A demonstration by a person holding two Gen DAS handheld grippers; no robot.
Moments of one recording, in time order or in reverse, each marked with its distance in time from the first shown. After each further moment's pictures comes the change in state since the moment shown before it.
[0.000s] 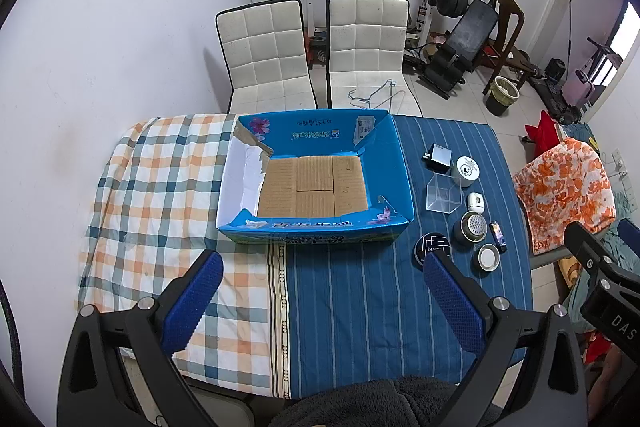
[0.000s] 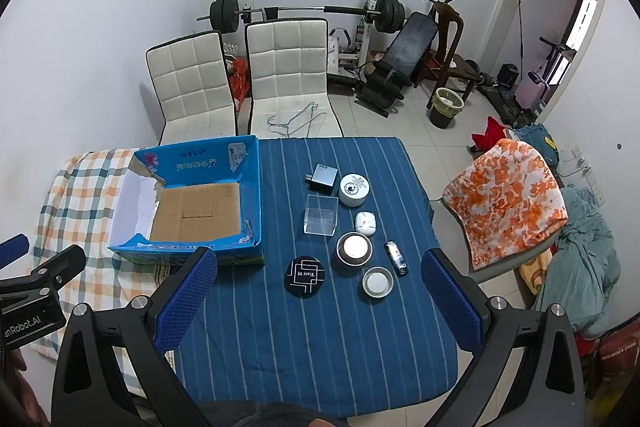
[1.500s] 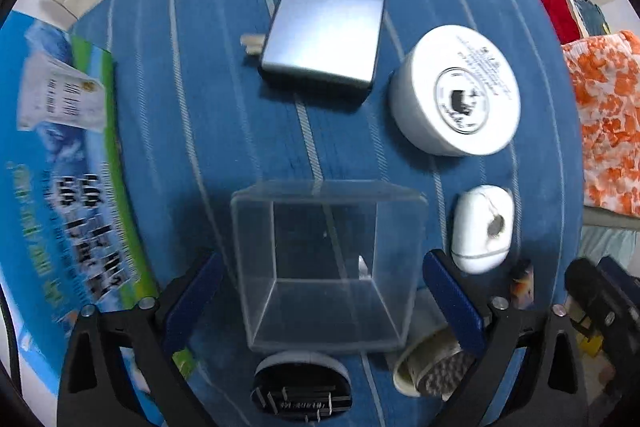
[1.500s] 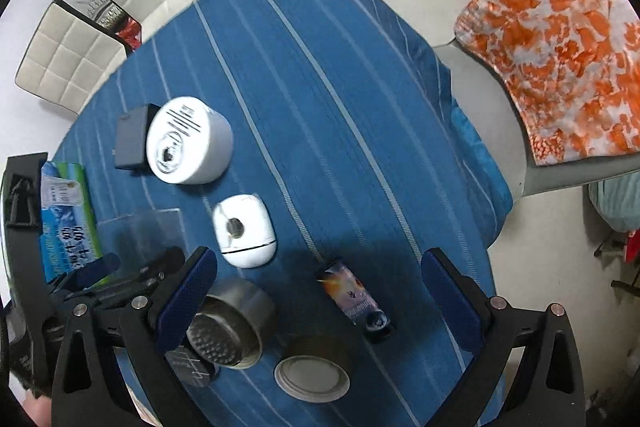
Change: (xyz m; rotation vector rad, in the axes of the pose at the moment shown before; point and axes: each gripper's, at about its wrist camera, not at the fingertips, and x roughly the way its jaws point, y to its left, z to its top) left arm 0.424 -0.273 0.057 0.189 0.535 -0.087; right arm 0.437 -0.222 -0.002 0.374 0.544 0.108
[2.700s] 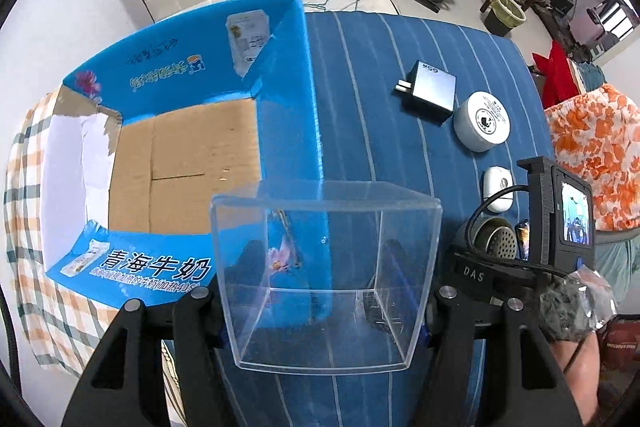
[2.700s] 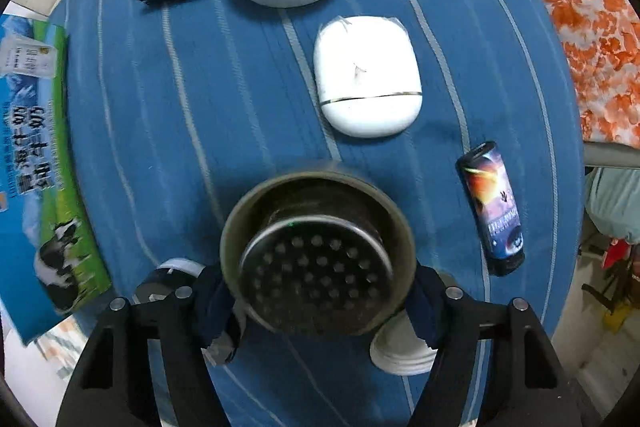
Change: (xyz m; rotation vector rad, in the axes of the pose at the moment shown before) left arm -0.134 0.100 -0.121 -0.120 -0.248 0.037; right arm 0.065 0.101 -0.066 -0.122 0.187 -0.091
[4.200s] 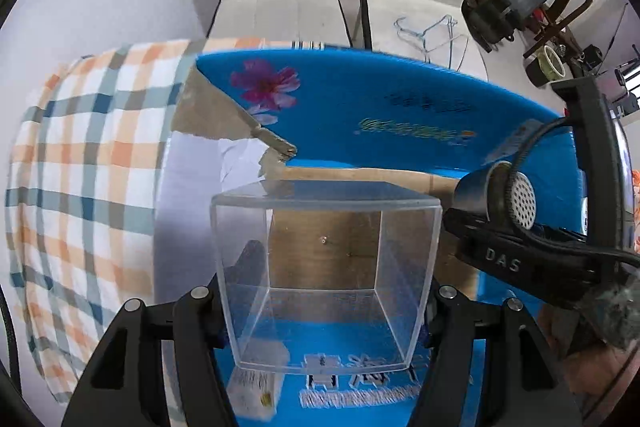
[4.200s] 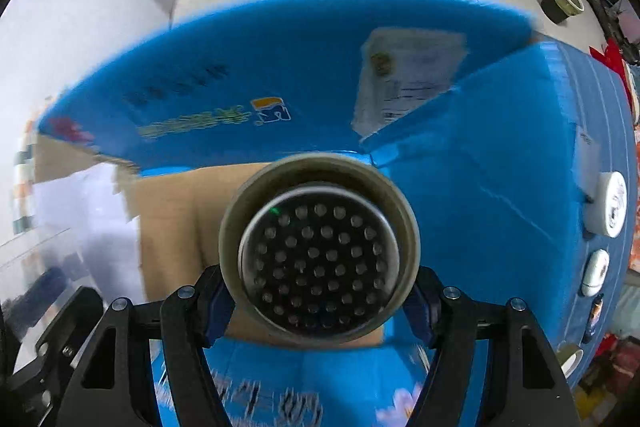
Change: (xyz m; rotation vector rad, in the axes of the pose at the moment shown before) left arm 0.037 0.245 0.051 -0.148 0.002 -0.039; right arm -0.058 0.343 0.091 -0.263 -0.106 0.037
